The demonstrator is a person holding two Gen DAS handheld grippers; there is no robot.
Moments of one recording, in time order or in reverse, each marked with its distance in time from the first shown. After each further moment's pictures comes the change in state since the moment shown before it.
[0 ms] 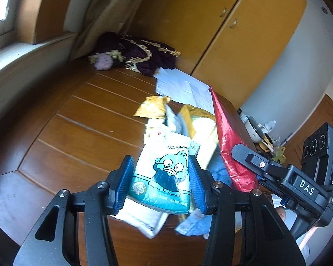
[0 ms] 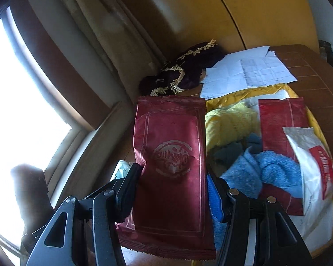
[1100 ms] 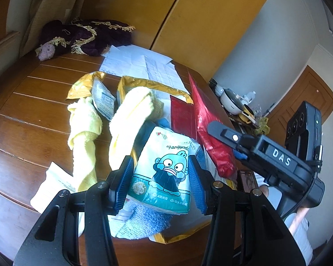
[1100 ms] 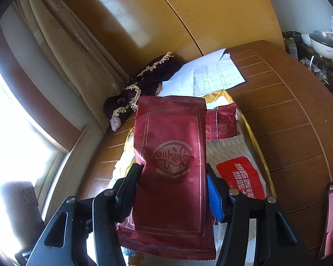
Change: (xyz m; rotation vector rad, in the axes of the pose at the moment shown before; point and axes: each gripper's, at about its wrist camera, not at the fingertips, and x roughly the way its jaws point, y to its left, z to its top) left arm 0.045 -0.086 -0.020 0.128 0.139 -0.130; right arm -0.038 -0.082 0.012 0.114 -0.056 -0.113
